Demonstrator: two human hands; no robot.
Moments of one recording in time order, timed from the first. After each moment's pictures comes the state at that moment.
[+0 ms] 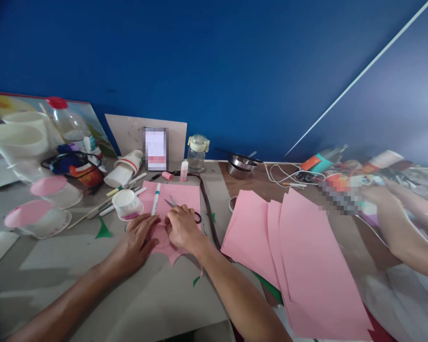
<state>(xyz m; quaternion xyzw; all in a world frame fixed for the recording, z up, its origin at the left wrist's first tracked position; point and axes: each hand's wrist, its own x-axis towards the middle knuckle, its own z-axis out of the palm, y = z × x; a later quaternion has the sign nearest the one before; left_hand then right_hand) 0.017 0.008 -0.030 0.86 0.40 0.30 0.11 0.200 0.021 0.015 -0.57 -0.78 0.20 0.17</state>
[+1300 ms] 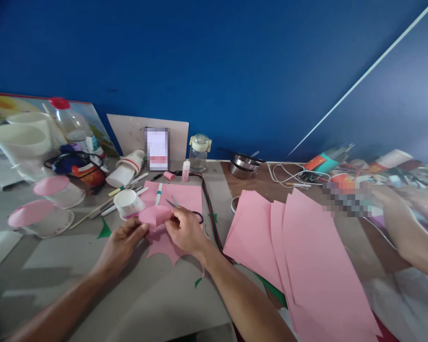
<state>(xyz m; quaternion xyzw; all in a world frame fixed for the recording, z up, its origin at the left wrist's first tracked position) 0.023 0.004 0.008 0.53 0.52 0.43 0.51 0.203 0.011 0.022 -0.52 -0.71 0.25 0.40</state>
